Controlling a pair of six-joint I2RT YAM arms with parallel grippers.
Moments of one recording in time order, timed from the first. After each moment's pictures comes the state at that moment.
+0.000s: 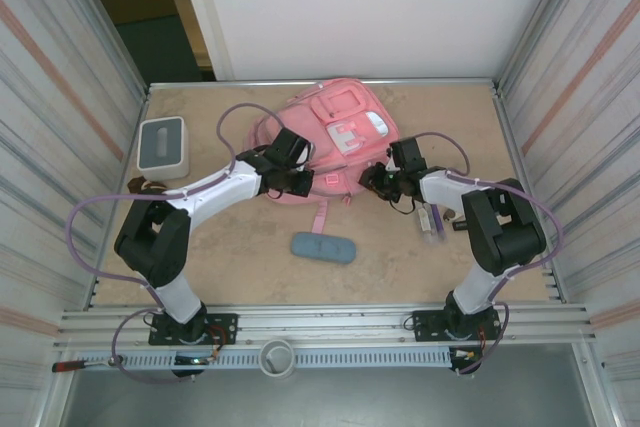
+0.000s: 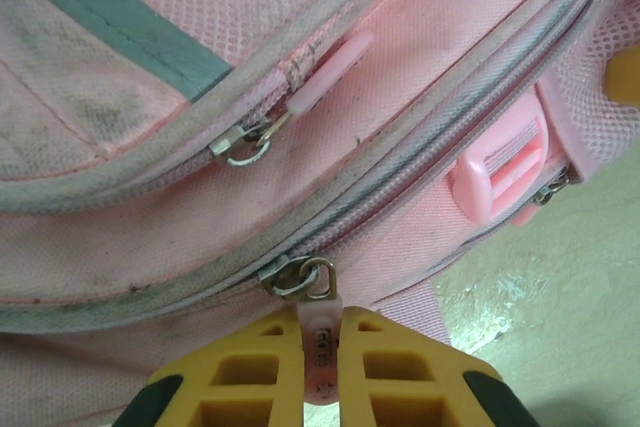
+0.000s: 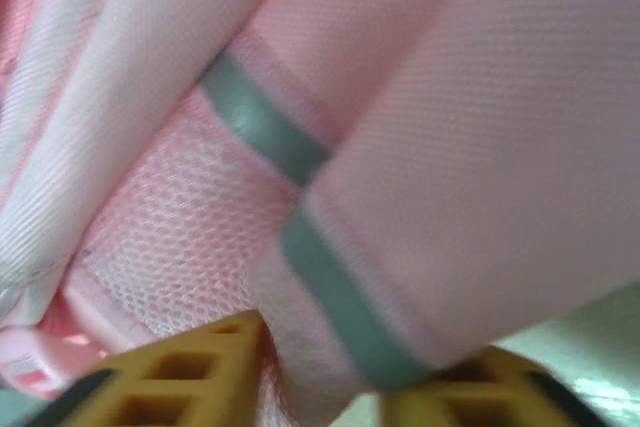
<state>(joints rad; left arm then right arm) -0.64 1.70 1.20 -0.52 0.02 -0.28 0.34 1.70 0.88 -0.08 -0.34 0.83</state>
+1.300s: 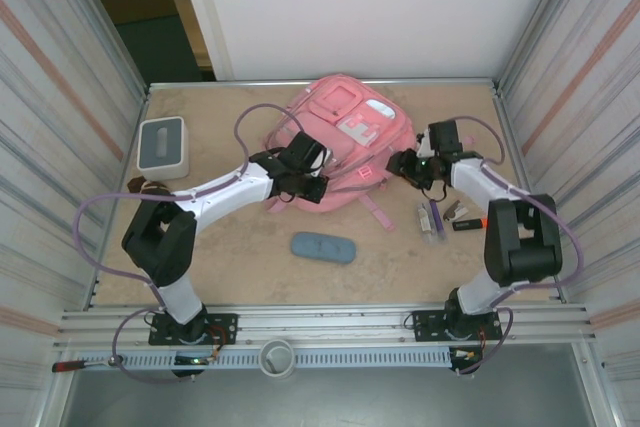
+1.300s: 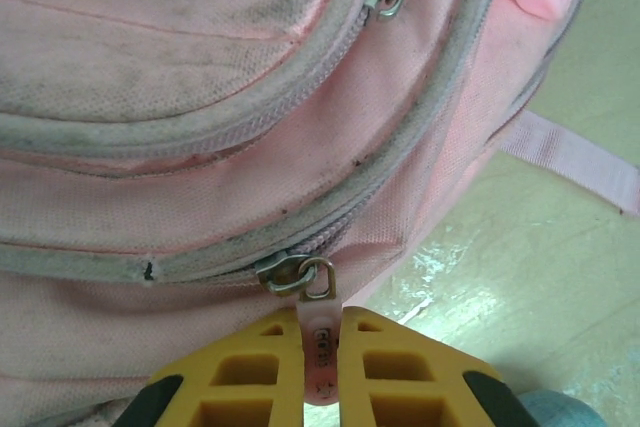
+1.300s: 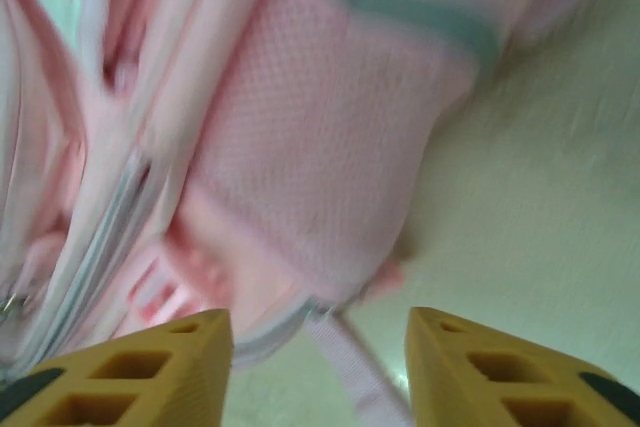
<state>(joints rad) -0.73 1.73 1.27 -0.56 0.05 -0.25 0.15 1.56 0.93 -0.34 -0.45 0.61</state>
